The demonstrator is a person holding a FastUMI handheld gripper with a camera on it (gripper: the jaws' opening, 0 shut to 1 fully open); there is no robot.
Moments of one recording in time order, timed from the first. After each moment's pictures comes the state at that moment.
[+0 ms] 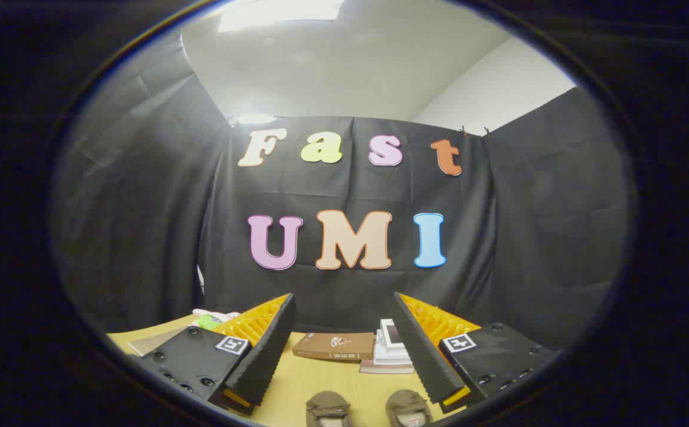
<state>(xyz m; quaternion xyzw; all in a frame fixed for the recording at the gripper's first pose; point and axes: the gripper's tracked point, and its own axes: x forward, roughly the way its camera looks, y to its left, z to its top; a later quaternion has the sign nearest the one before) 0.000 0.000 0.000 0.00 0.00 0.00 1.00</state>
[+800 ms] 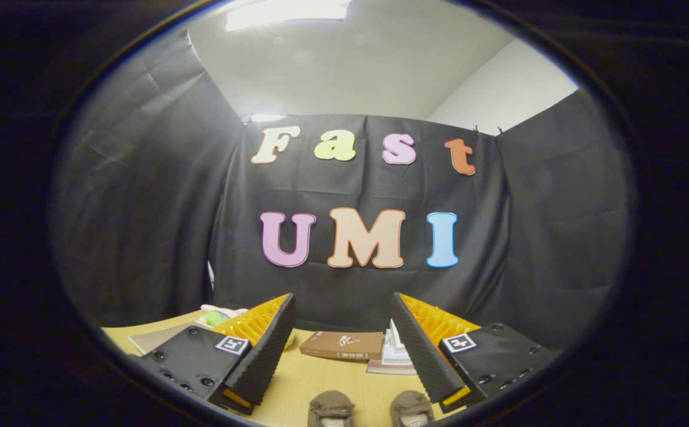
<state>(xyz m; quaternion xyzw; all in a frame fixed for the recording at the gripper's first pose) 0.005 0.017 -0.008 -0.01 0.00 0.04 1.00</state>
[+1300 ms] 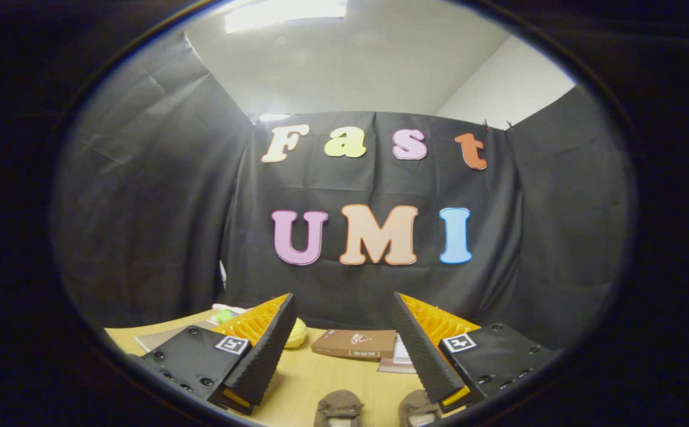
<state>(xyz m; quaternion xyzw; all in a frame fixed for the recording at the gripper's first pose) 0.009 0.036 -0.023 0.01 0.02 0.08 1.00</state>
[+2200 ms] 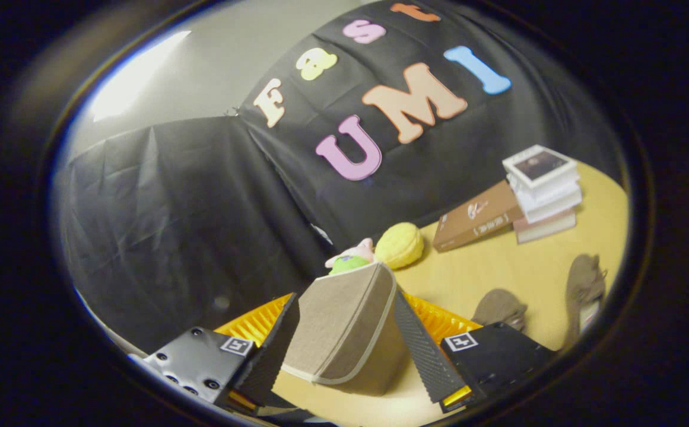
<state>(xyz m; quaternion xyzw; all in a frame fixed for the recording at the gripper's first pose) -0.033 0.139 -0.171 0.34 0.28 0.24 0.86</state>
